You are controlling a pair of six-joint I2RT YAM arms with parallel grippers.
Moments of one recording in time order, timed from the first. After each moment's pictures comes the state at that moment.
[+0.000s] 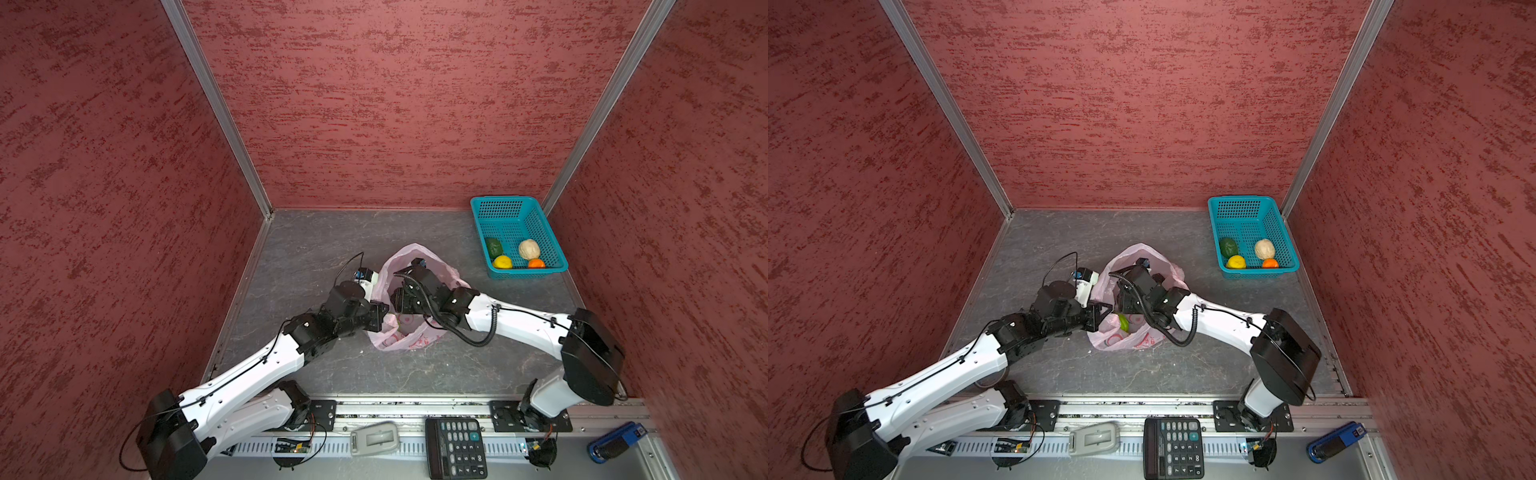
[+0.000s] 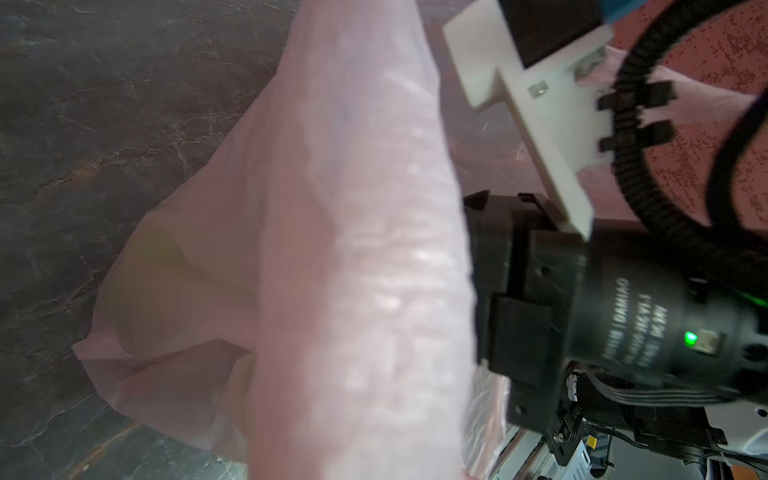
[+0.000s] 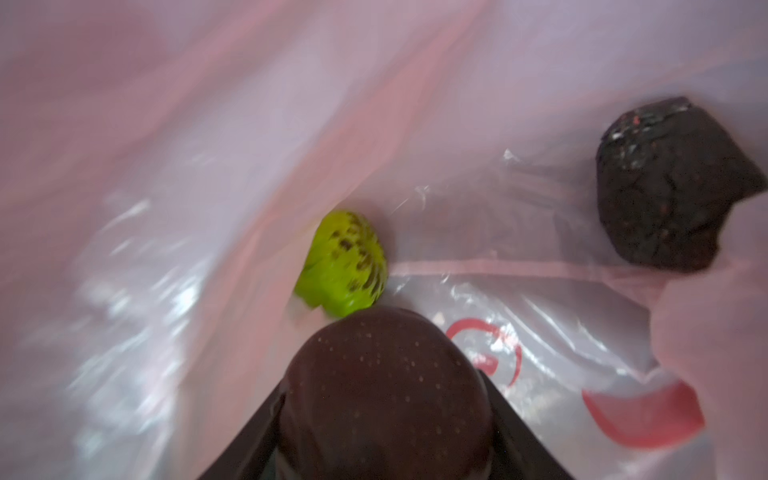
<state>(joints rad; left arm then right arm) -0.75 0.97 0.69 -0.34 0.09 -0.61 0.92 1.56 1.07 -0.30 0.08 0.83</state>
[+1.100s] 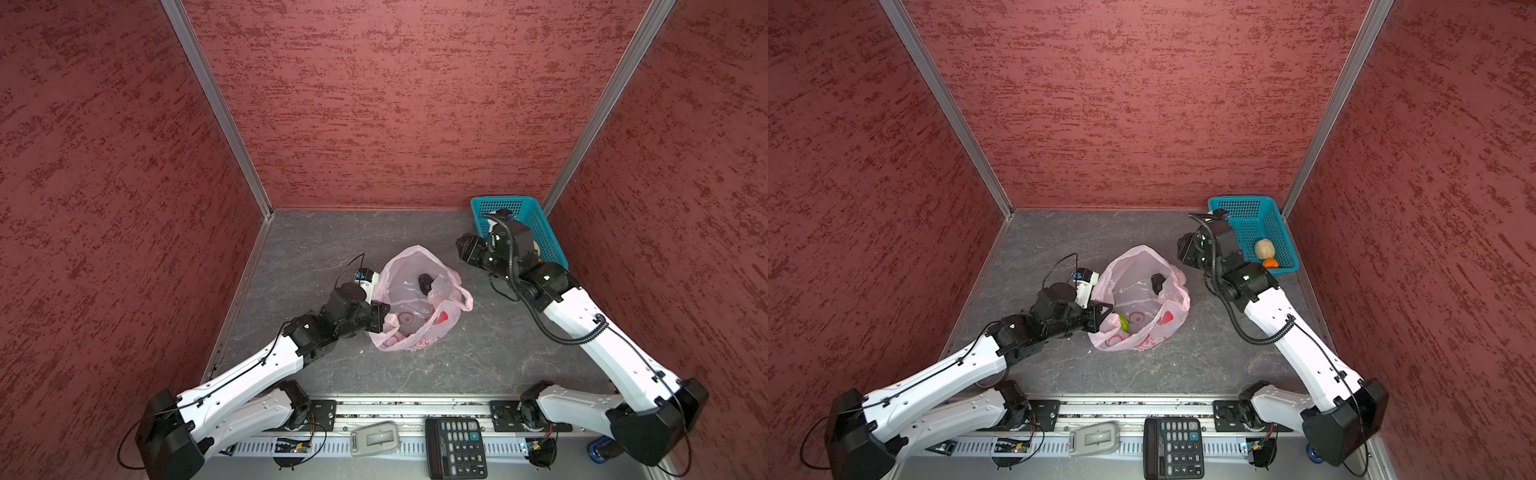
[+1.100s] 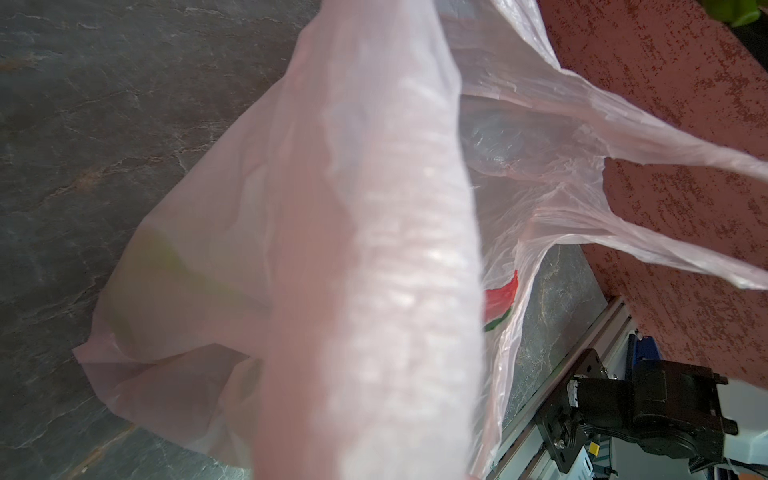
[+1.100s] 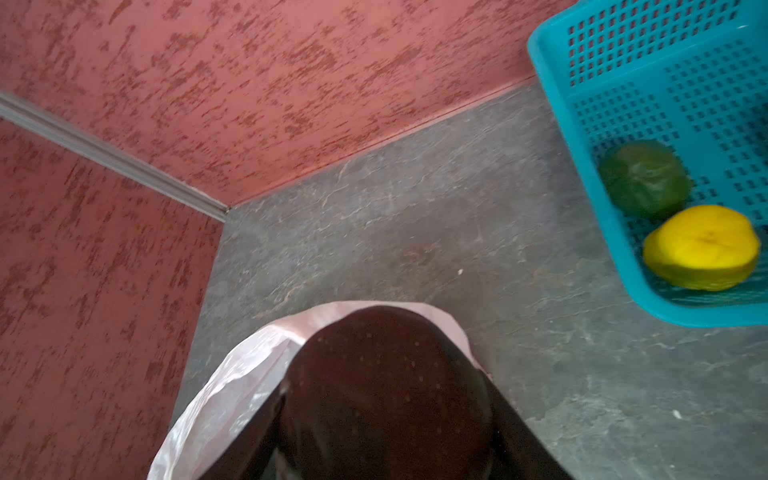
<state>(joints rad) -0.79 0.96 0.69 -0.34 0.05 -0.62 0.45 1.20 1.24 -0.57 0.09 0.69</state>
